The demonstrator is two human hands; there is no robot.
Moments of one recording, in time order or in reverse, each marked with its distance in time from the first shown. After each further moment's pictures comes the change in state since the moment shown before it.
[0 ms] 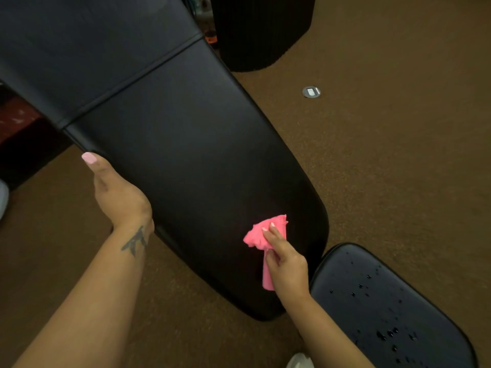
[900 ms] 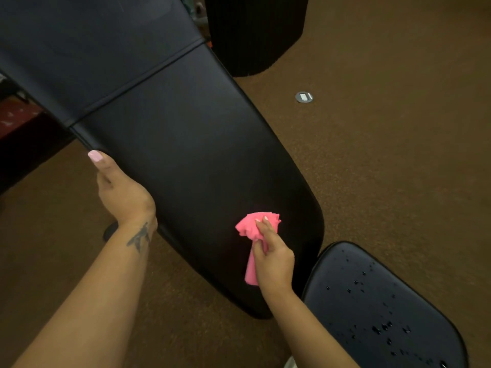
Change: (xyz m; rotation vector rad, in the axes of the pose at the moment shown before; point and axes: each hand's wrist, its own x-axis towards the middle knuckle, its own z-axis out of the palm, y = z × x) left_hand -0.031 0.020 0.001 -0.121 0.042 -0.086; right_hand -0.002 -0.036 0.018 0.152 0.128 0.157
